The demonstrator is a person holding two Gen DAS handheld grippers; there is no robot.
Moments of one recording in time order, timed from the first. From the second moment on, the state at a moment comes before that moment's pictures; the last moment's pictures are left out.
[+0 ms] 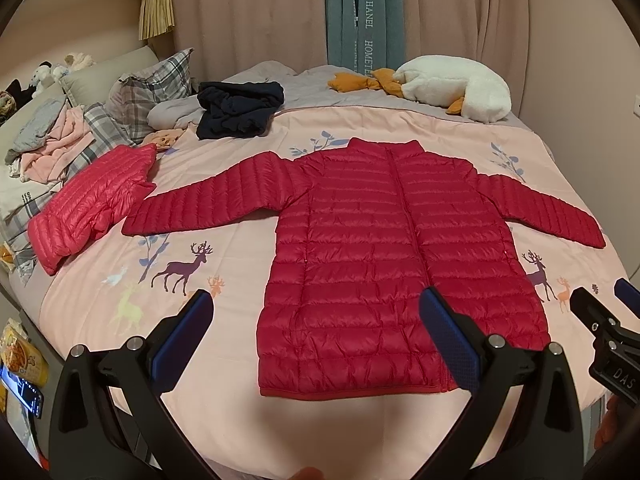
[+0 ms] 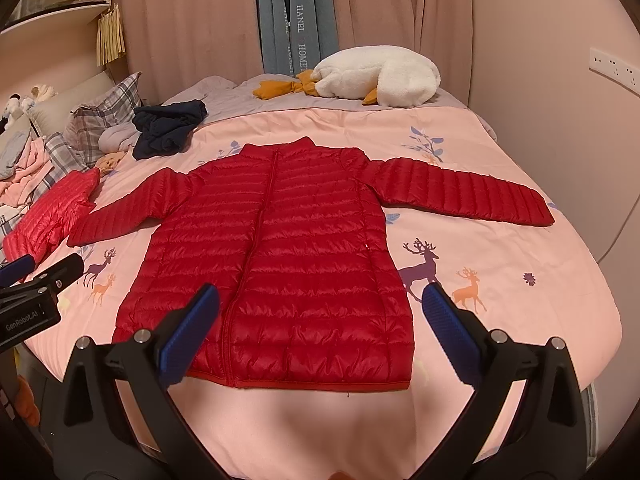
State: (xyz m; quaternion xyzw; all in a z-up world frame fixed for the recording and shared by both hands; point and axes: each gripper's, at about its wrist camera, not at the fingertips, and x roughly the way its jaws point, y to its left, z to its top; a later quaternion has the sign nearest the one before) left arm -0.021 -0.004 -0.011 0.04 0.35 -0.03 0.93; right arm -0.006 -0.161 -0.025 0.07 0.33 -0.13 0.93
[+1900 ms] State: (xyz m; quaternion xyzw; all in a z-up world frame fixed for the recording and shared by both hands) left arm -0.020 -0.002 -0.017 0.04 0.36 -0.03 0.93; right arm -0.005 -0.154 -0.025 0.07 0.34 -0.12 0.93
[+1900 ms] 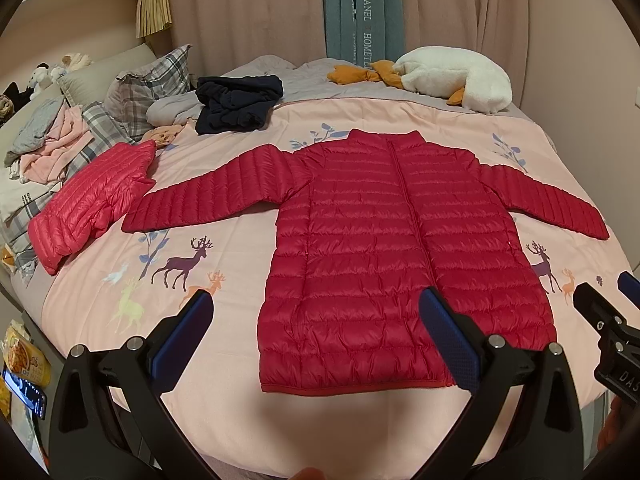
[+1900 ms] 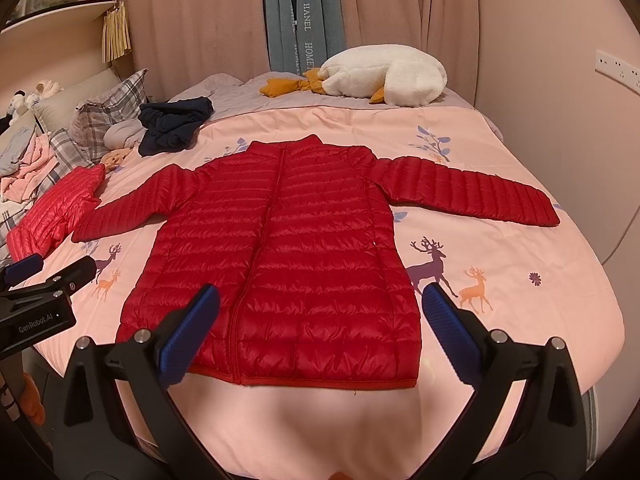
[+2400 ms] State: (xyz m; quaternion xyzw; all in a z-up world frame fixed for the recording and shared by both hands) left arm -0.016 0.015 -0.029 -0.04 0.37 -0.10 0.92; right arm -0.007 -0.156 -0.035 0.10 0.33 -0.10 0.93
